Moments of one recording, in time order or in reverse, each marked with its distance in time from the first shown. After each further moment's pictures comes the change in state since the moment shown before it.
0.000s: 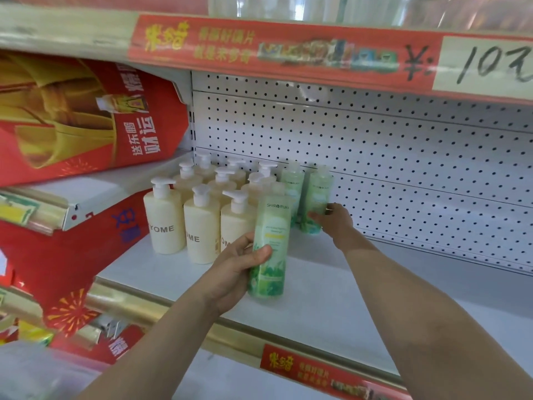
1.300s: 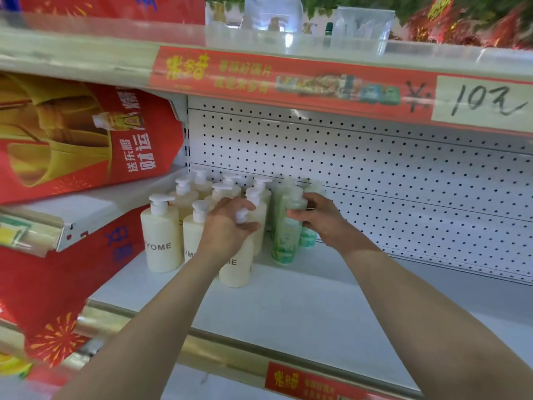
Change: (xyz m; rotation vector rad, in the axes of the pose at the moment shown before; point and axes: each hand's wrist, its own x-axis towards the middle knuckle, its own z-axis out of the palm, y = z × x) left_hand 0.056 0.062 -0.013 1.140 0.467 0.480; right_hand -0.053 -0.067 -0.013 0.323 -0.317 -0.178
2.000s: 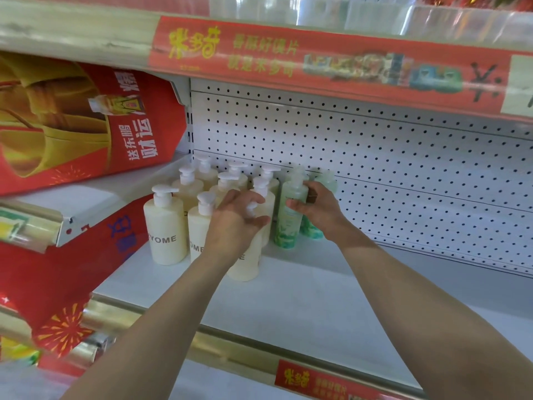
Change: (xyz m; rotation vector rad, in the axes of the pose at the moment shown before) left_hand -0.001 -0.004 0.003 0.056 0.019 0.066; right_hand 0.026 0.016 0.022 -0.272 0.143 -0.095
